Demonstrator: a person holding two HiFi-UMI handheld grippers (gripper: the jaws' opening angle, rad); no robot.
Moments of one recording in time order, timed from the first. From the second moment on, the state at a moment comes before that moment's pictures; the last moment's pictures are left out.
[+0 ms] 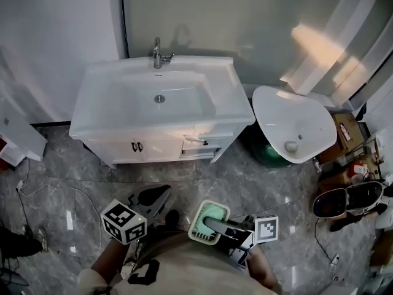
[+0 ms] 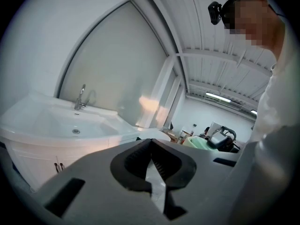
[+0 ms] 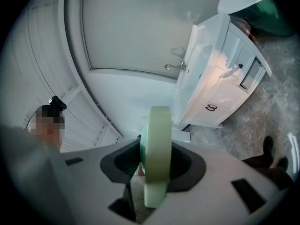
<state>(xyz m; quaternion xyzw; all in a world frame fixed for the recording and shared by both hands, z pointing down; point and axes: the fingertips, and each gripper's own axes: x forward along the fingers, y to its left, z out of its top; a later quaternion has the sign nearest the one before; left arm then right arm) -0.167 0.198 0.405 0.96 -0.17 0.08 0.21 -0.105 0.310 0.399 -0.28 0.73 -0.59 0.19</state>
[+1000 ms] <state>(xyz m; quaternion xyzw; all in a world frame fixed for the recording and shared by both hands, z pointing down) -0.286 0.103 0.445 0.92 -0.32 0.09 0.22 -0.143 0.207 0.405 -0.22 0.75 -0.61 0.11</state>
